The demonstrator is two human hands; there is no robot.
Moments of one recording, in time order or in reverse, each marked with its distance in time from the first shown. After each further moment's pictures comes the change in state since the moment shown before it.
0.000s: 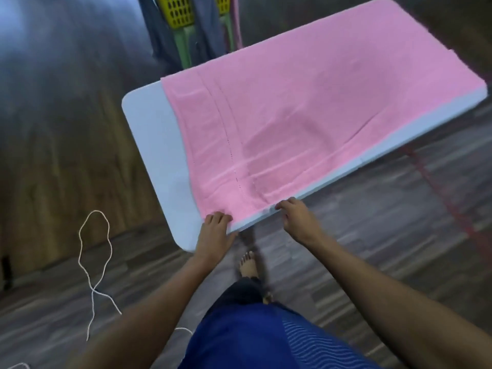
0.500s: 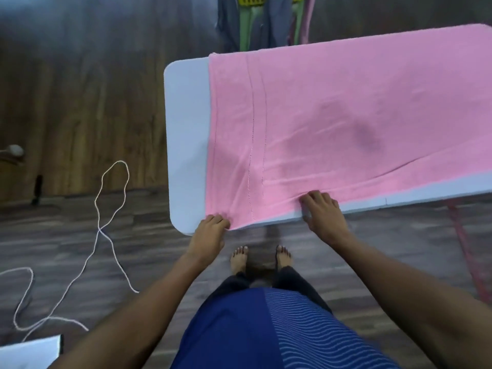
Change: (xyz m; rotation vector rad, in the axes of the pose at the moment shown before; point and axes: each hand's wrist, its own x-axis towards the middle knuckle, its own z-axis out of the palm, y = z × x) left_hand -0.010 0.029 0.016 0.001 0.146 -0.162; right_hand 0.077 0.079 -0.046 -0.441 -0.078 -0.361
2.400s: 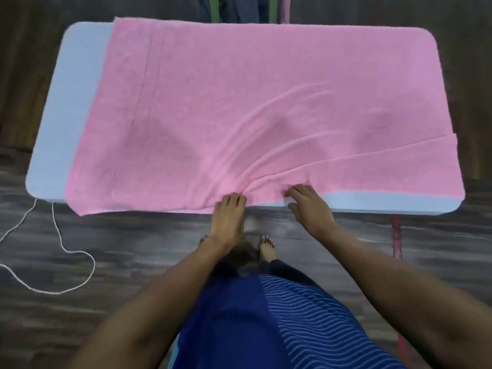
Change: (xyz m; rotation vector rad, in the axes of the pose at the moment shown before) left_hand 0.177 0.411 0.159 0.189 0.045 -0.207; right_hand -0.031 0.379 -0.061 0.168 0.036 -0.245
